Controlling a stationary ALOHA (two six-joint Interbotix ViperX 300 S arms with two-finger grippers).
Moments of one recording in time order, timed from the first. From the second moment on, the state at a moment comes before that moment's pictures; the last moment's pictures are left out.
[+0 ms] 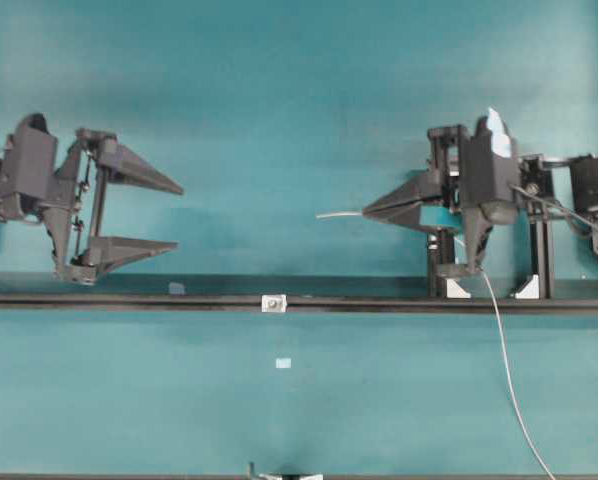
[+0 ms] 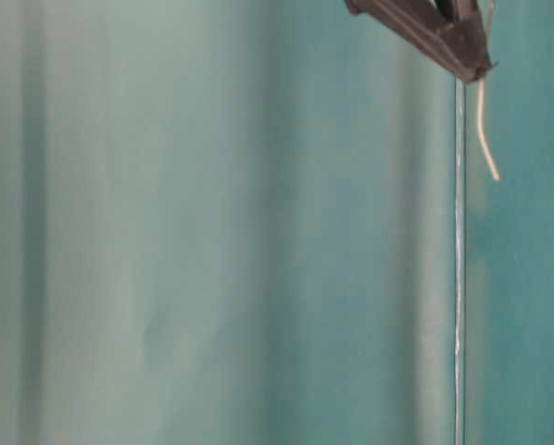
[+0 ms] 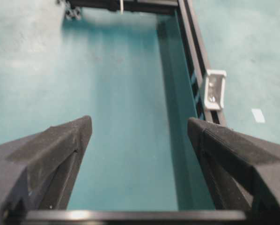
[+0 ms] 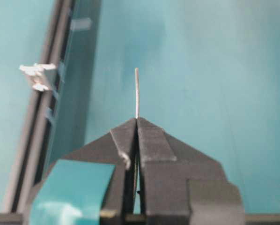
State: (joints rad) left arm -0.11 -0.23 1.25 -0.04 -0.76 -0.06; right arm 0.05 -0.19 1.08 0.02 -0.54 0.19
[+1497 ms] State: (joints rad) left arm -0.27 0.29 1.08 -0.05 -1.20 -0.07; right arm 0.52 0.26 0.98 0.62 -1.06 -0.14
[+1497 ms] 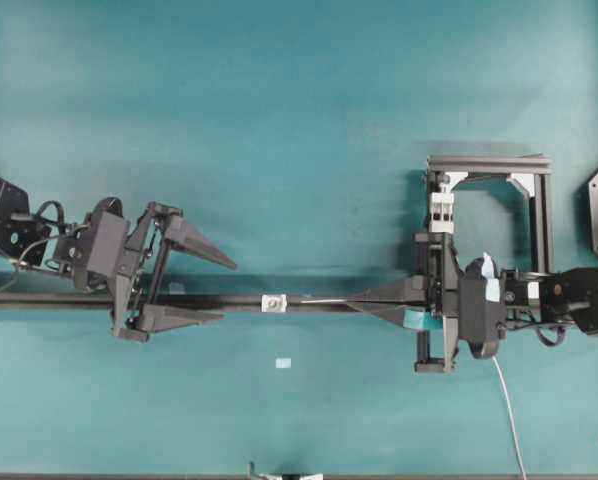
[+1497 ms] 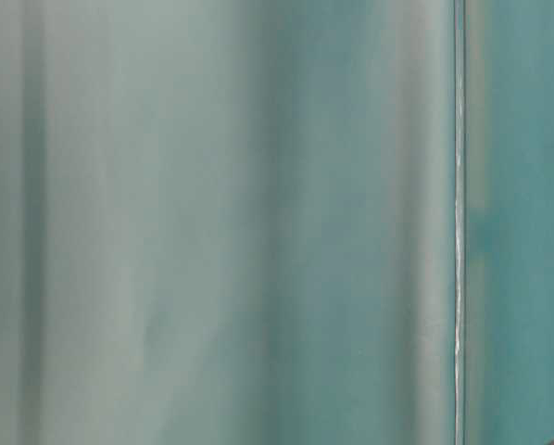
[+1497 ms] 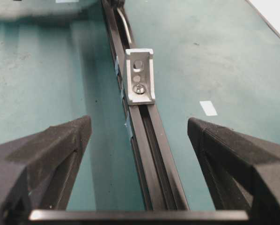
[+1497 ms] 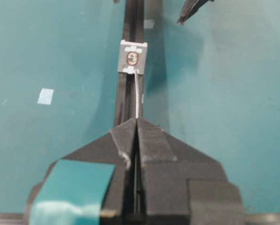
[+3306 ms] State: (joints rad) left arm -0.29 0.29 1.06 -0.05 -1.16 -0.07; right arm 0.52 0.32 0.94 0.63 -1.11 -0.14
